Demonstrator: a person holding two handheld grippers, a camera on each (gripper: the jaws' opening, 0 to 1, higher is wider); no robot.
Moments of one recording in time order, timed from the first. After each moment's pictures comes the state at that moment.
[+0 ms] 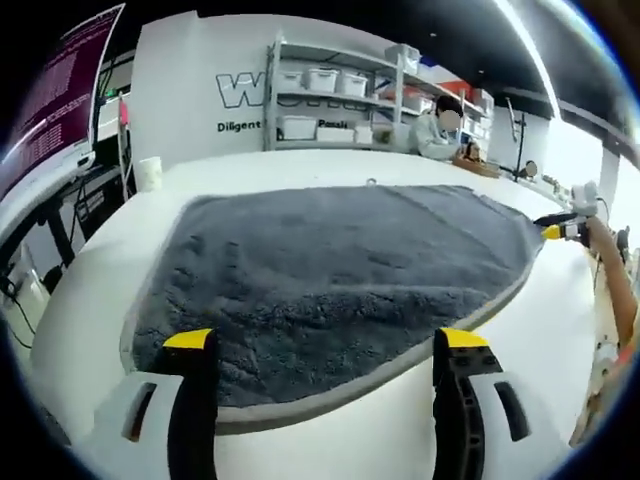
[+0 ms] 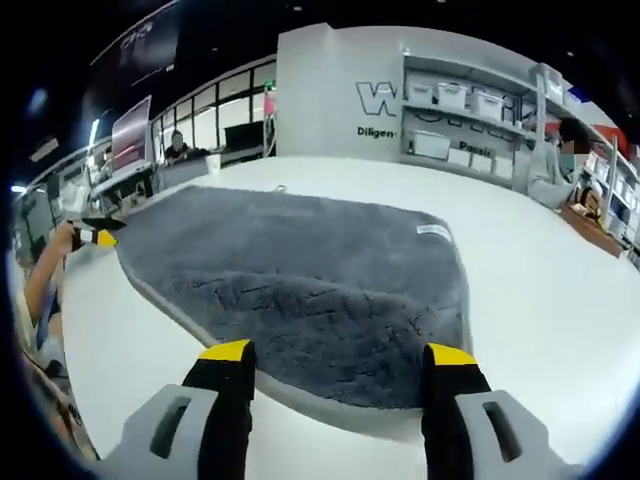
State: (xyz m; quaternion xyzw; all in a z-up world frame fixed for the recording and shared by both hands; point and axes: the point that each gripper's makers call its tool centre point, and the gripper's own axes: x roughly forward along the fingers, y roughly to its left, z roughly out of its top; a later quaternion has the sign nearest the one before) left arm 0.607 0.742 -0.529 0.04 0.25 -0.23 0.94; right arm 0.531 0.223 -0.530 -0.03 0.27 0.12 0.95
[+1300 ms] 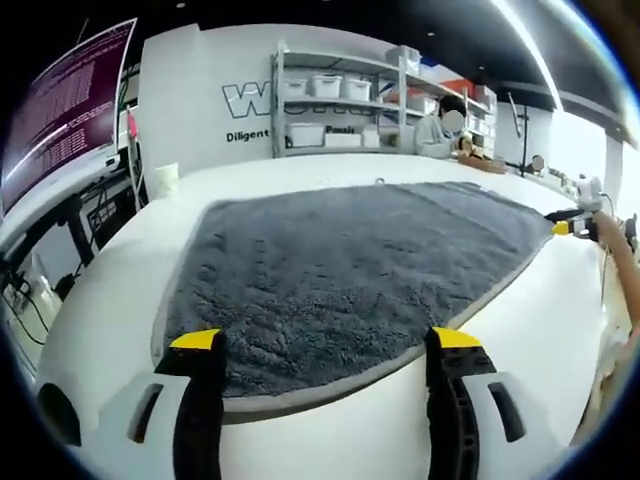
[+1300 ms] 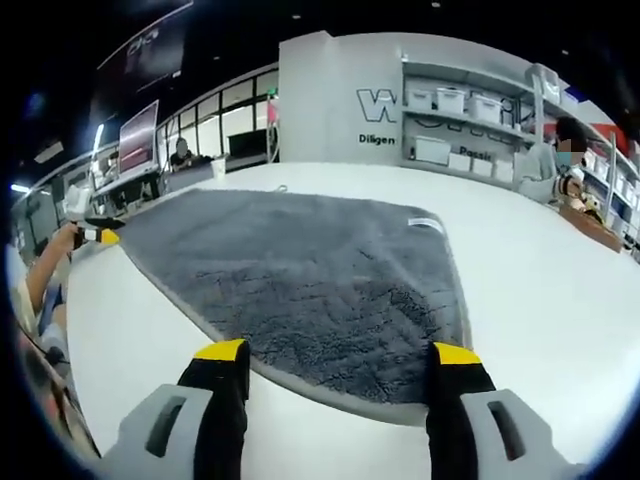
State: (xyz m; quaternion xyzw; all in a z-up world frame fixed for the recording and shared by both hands) left arm 0.585 0.764 -0.531 0.05 0.23 -0.22 0.95; right arm 0.504 0.217 -0.536 -0.03 0.25 0.14 0.96
